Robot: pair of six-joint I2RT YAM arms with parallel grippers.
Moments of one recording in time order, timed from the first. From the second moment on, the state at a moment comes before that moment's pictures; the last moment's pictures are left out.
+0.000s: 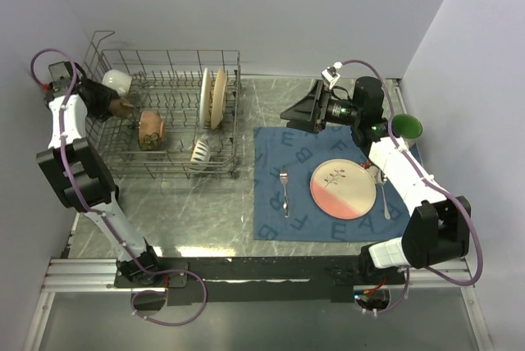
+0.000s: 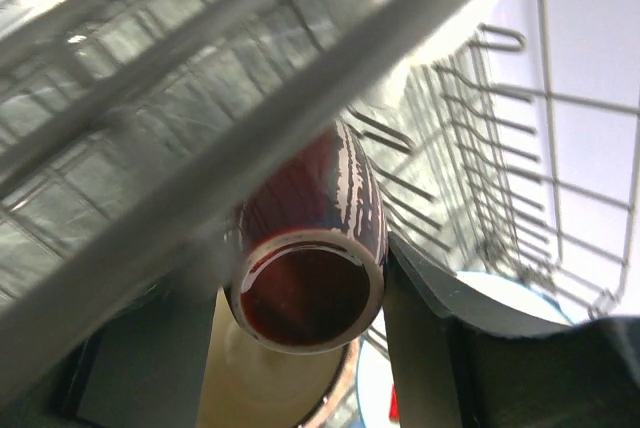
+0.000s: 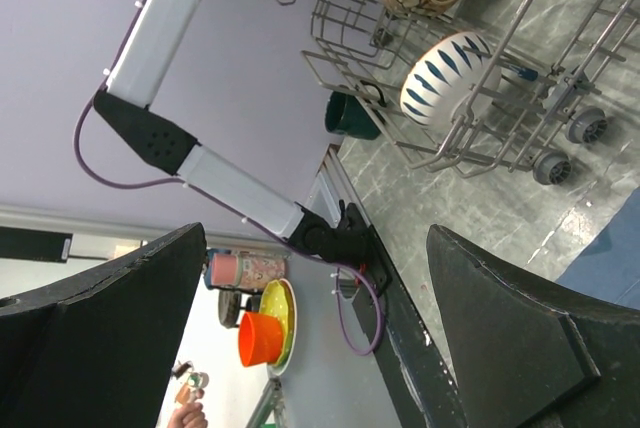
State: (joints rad) left arm 0.45 1.93 1.74 -0.63 0.20 -0.81; right arm 0.21 1.38 1.12 0.06 -1.00 0.93
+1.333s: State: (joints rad) left arm 0.30 1.94 1.77 -0.74 -0.29 -1.53; right arm 0.19 1.31 1.08 -0.09 -0.98 0.84
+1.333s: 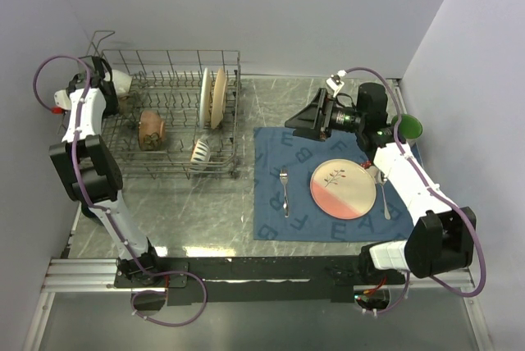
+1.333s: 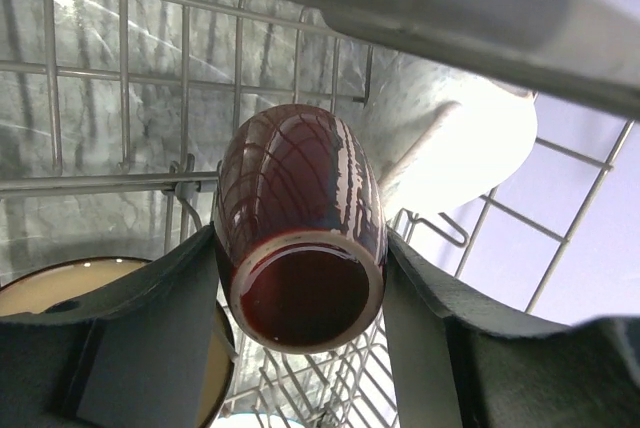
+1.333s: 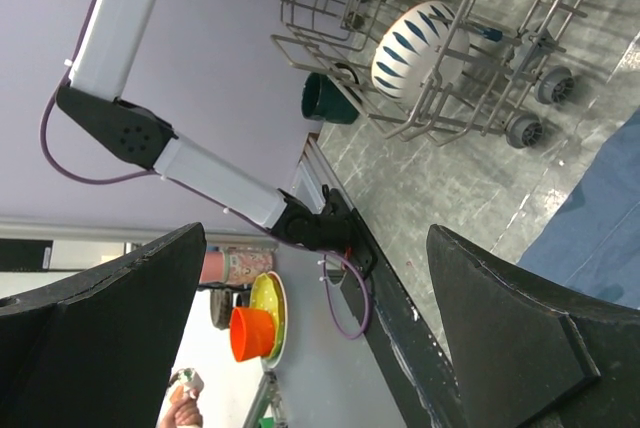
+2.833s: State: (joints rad) left arm 0.23 2.02 1.83 -0.86 -0.50 -1.62; right arm 0.15 1.32 1.09 -0.12 -1.02 0.83
